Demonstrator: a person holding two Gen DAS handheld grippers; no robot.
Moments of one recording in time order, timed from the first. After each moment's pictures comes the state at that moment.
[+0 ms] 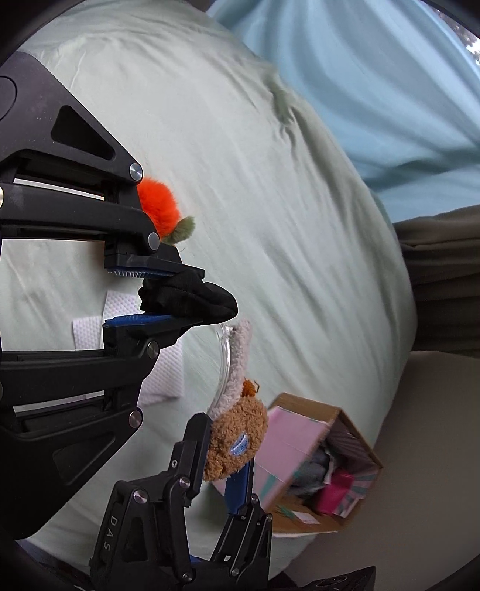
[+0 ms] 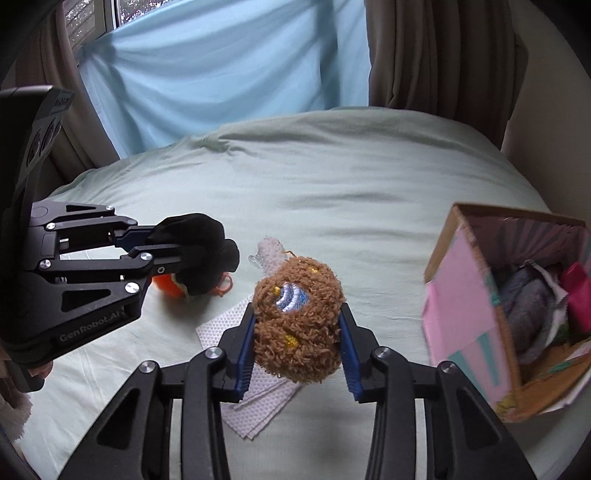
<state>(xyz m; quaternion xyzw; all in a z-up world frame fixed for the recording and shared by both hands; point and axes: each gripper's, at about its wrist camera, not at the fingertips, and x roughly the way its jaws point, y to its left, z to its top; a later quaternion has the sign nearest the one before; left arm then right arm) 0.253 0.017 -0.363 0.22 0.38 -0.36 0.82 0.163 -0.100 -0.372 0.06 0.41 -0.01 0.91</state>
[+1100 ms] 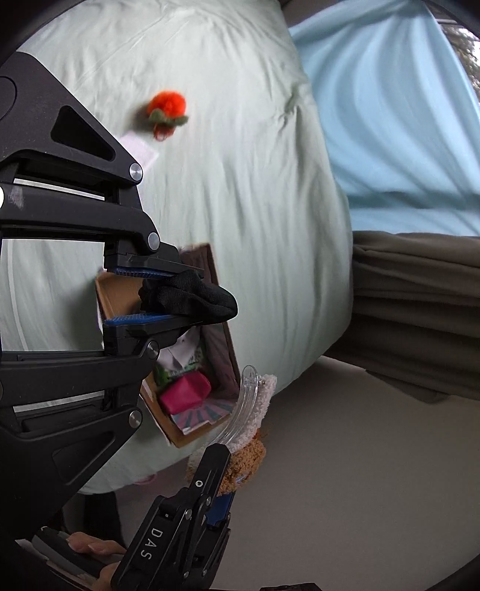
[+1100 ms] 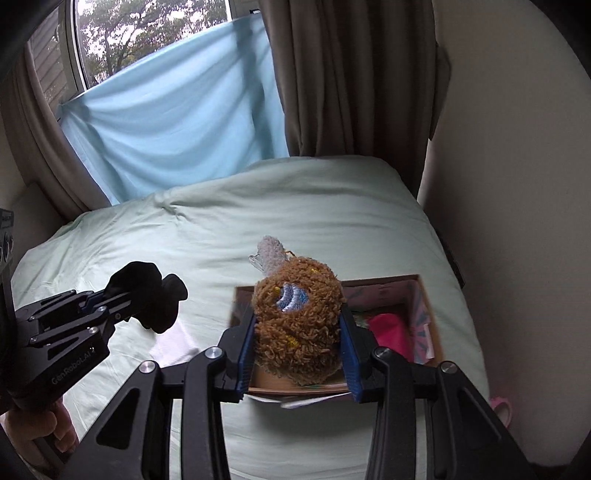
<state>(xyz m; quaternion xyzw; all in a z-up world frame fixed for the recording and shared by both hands) 0.141 -0.180 -0.205 0.03 0.42 -0.25 0.87 0.086 -0.348 -0.185 0.08 0.43 -0.03 0.90</state>
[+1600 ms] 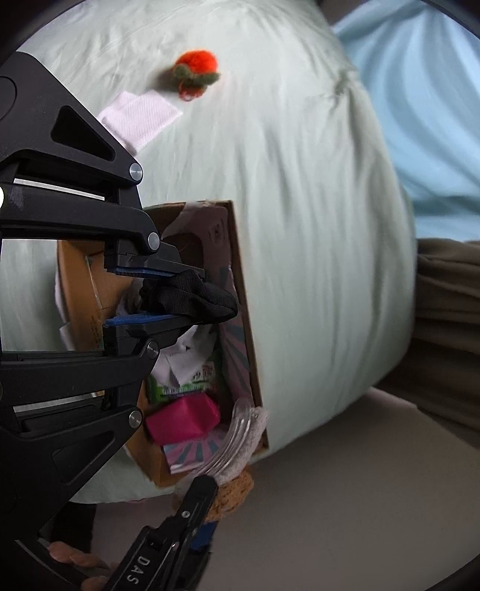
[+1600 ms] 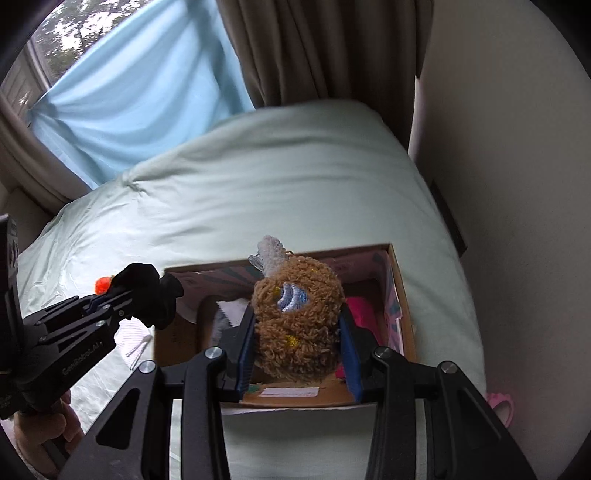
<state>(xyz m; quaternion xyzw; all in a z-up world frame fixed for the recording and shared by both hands) 0.209 -0.253 -0.310 0.03 0.52 -0.19 0.83 0.138 -0.436 -0.276 0.13 0.51 -0.02 0.85</state>
